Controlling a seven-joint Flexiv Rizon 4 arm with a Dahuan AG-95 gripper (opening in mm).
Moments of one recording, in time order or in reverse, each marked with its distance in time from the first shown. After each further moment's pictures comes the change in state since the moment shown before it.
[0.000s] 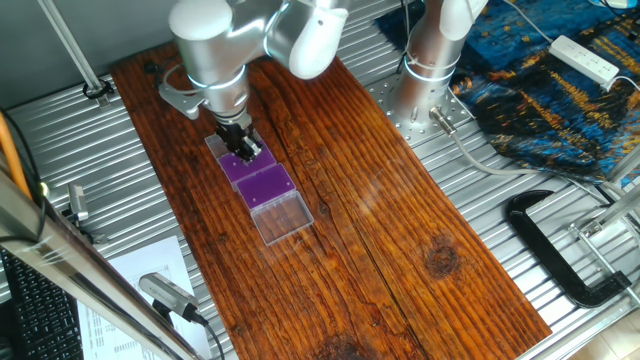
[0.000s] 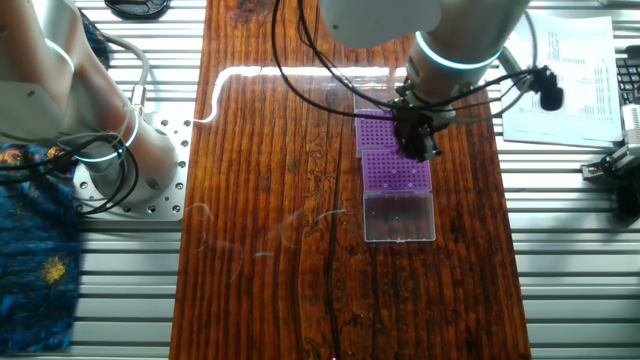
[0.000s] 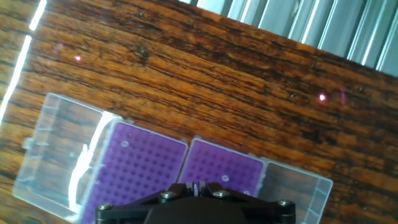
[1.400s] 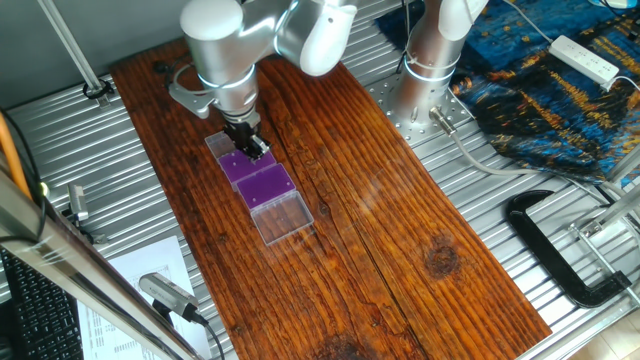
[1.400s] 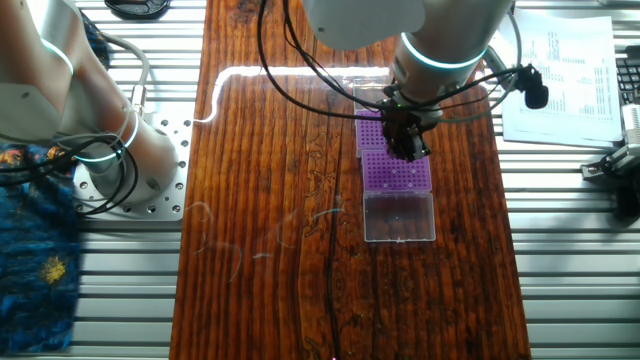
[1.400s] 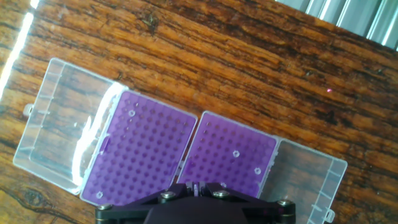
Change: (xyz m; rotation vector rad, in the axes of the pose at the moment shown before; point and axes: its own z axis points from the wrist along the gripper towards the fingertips) arm 0.015 0.008 0.005 0.000 0.007 -0.014
